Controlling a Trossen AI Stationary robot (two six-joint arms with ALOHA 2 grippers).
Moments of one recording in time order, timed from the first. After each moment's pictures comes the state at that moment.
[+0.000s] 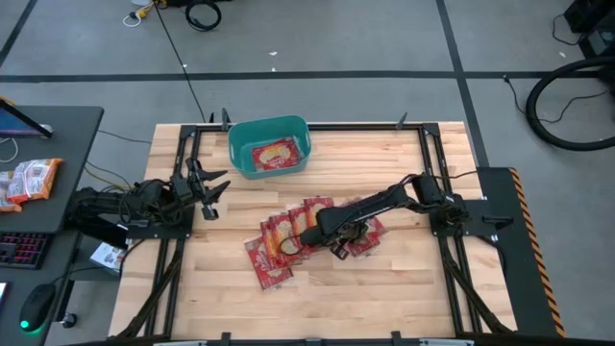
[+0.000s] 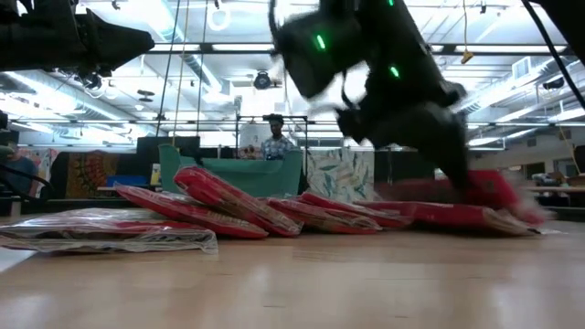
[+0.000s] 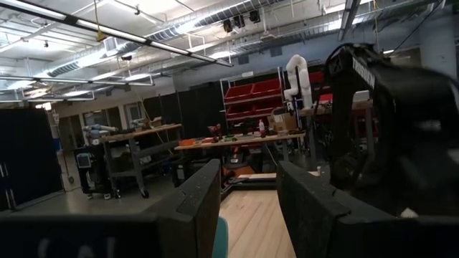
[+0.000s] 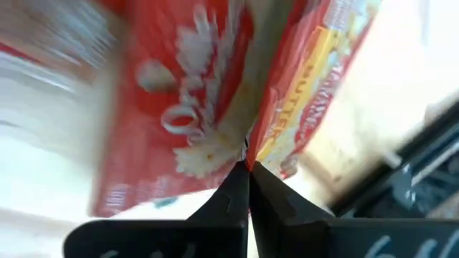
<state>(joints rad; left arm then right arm) -0.09 0.03 0.03 0.35 -0.45 0.28 0.21 2.21 1.73 -1.57 0.02 0.96</state>
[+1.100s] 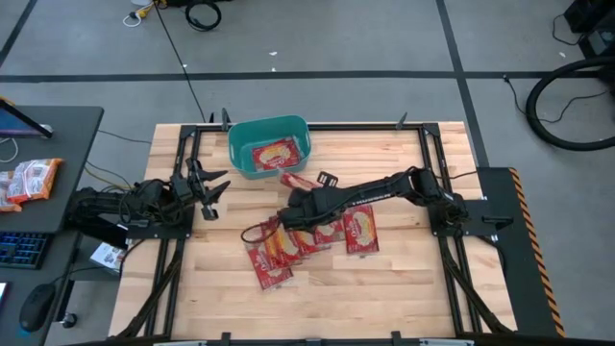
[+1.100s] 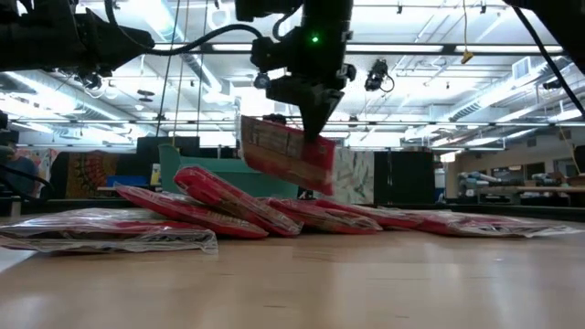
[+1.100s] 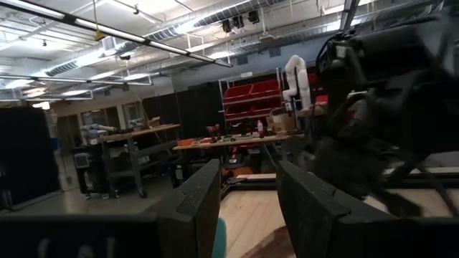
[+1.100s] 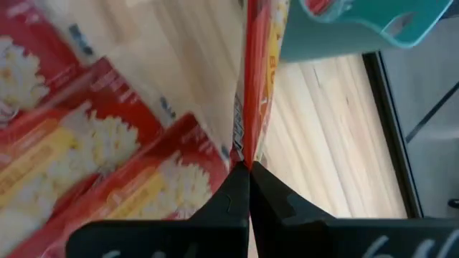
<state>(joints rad) -0.09 0.03 0.03 0.35 -0.44 0.27 0.13 2.21 1.99 -1.30 0.62 0.54</state>
